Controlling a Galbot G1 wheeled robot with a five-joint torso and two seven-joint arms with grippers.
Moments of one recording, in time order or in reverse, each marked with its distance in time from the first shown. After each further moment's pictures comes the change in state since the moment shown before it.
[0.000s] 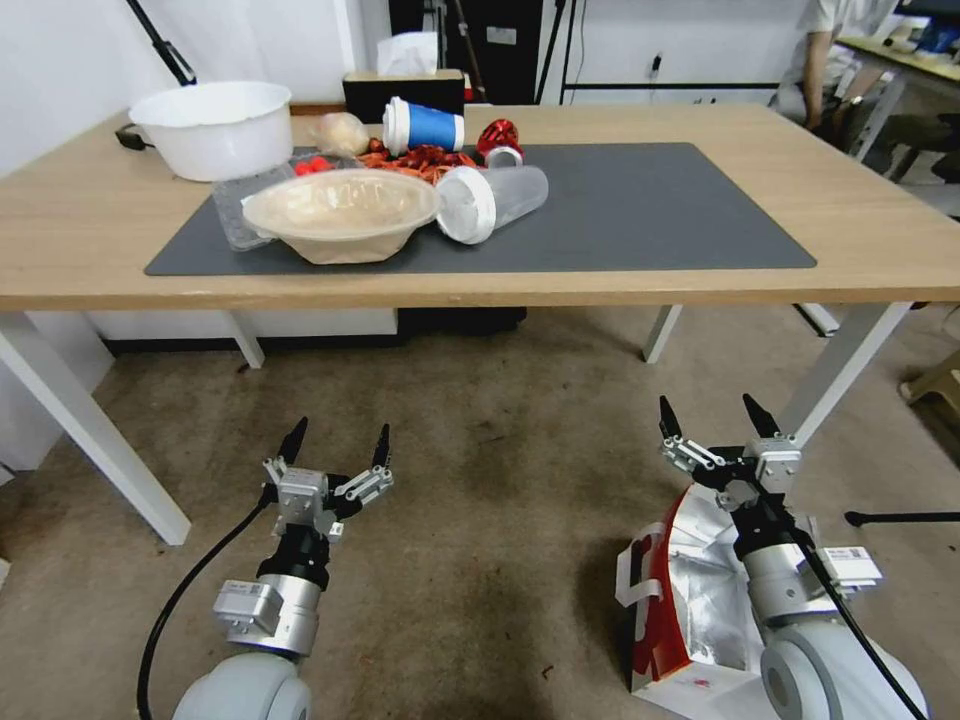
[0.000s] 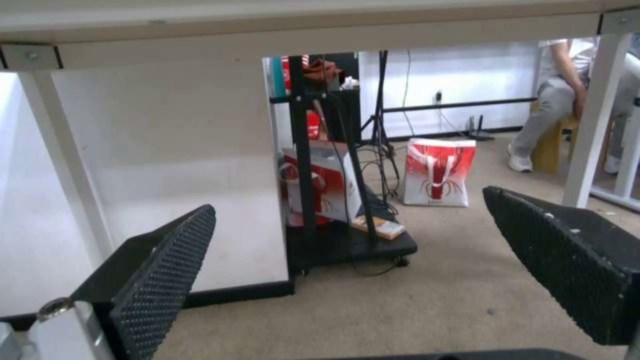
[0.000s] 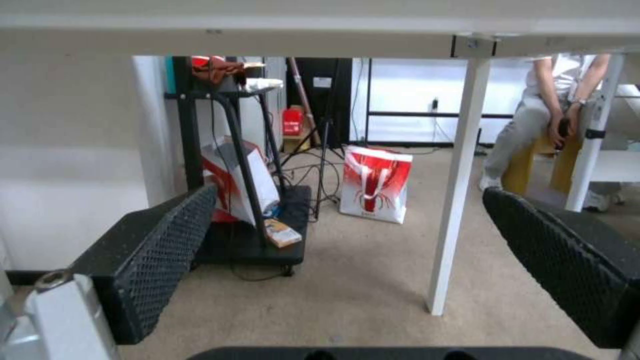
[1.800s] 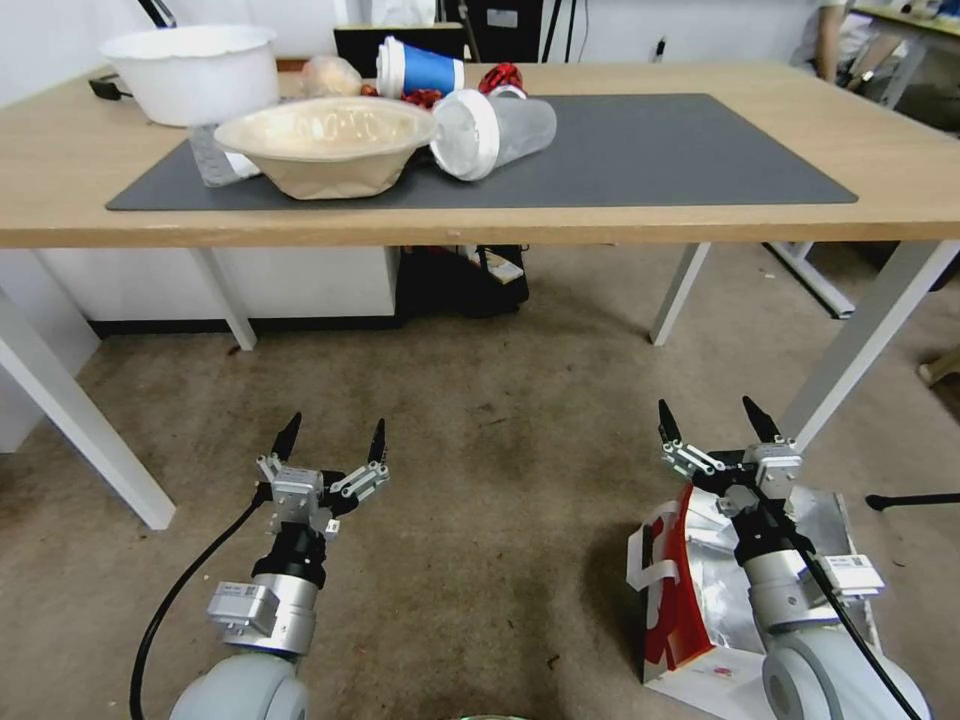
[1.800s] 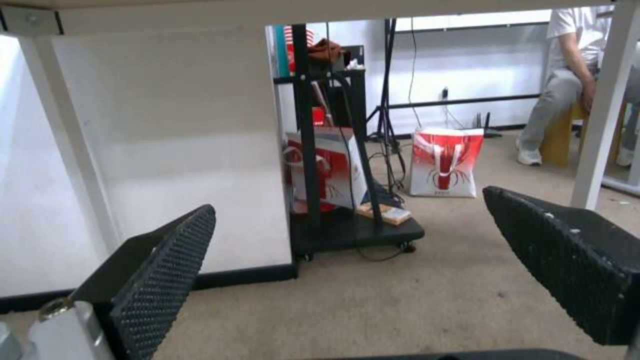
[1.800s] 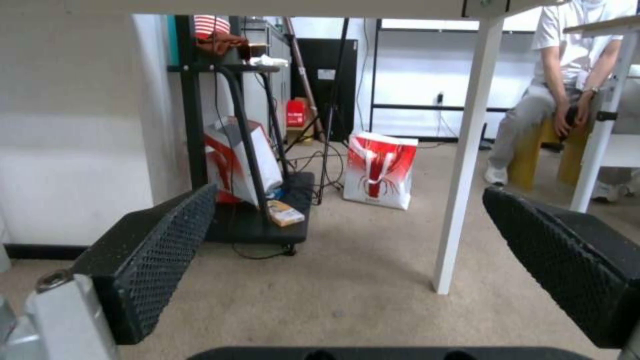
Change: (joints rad) left arm 0.001 -0.010 -0.001 -0.008 0.010 -0.007 -0.008; right arm -0.014 0.004 0.000 -0.001 -0.011 0.018 -0.015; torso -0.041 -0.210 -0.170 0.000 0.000
